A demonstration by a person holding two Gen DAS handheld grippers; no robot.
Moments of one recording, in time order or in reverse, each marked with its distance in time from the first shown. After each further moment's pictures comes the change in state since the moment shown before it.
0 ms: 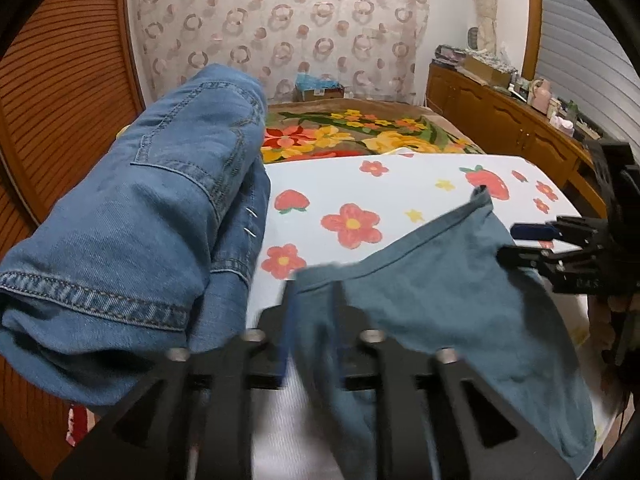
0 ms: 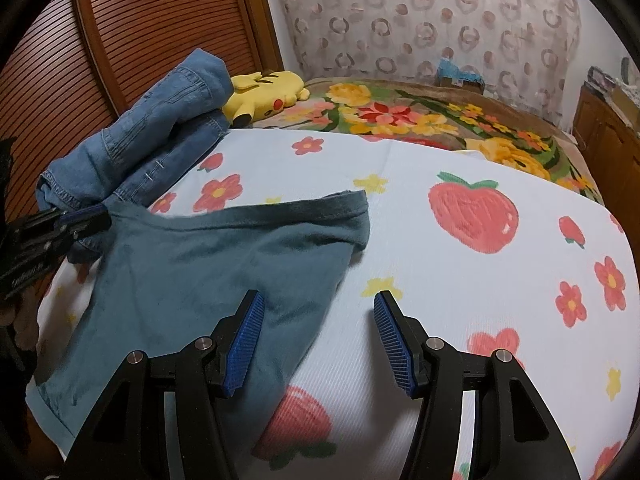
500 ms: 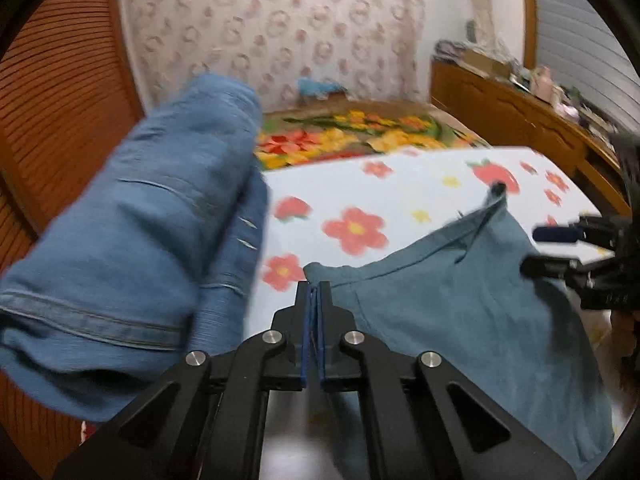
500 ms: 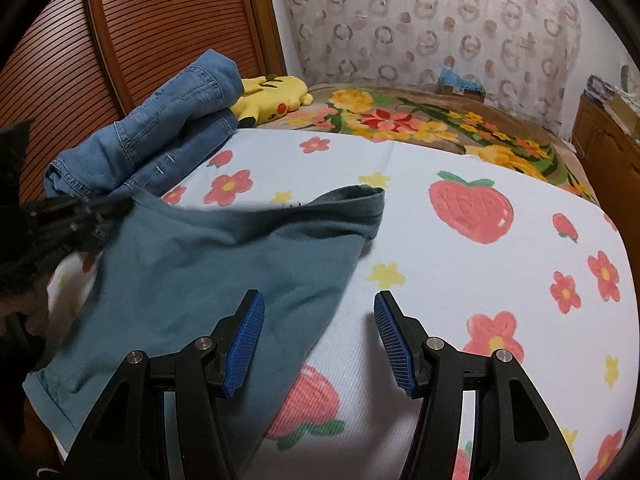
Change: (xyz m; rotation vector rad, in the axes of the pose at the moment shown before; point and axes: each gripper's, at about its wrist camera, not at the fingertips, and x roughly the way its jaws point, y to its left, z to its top) left arm 0.006 -0.003 0.004 0.029 -0.027 0.052; right arm -0.008 0.003 -0.009 -0.021 -0.024 -0.011
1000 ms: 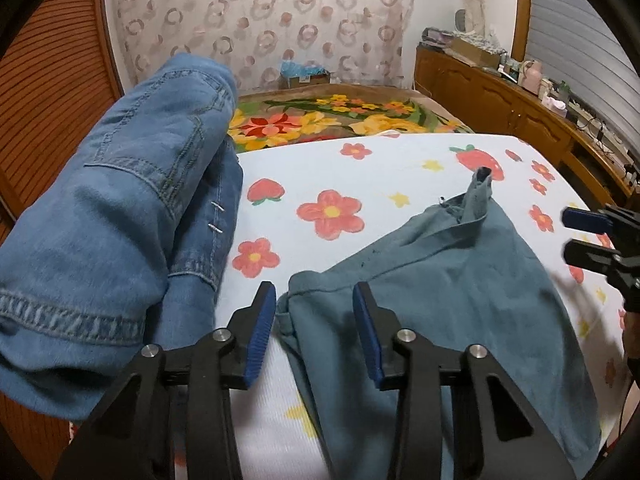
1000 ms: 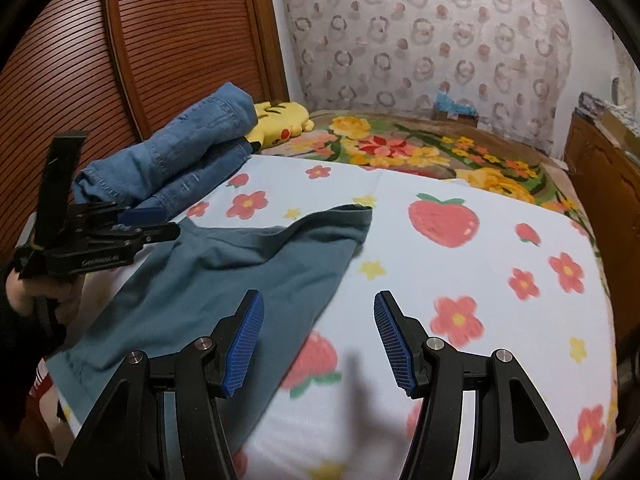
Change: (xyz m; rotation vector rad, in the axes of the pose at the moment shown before) left arm 0.018 -0.012 0.000 0.016 0.083 -0.075; right arm -0.059 0.007 -0.025 -0.013 -0.086 -0.003
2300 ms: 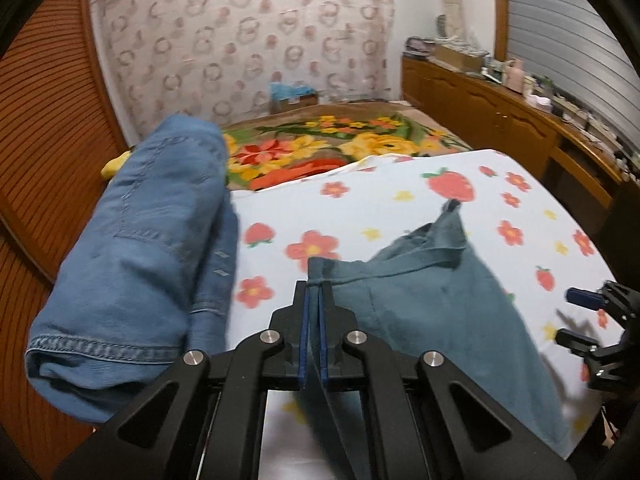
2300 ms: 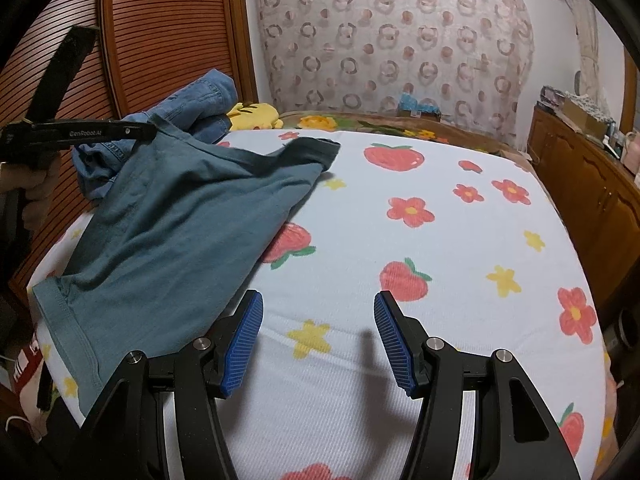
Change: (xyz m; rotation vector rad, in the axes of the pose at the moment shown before) left arm -0.052 -0.012 0.018 0.061 -0.063 0.010; right arm -0.063 0.013 -0.086 0.027 -0.046 -0.121
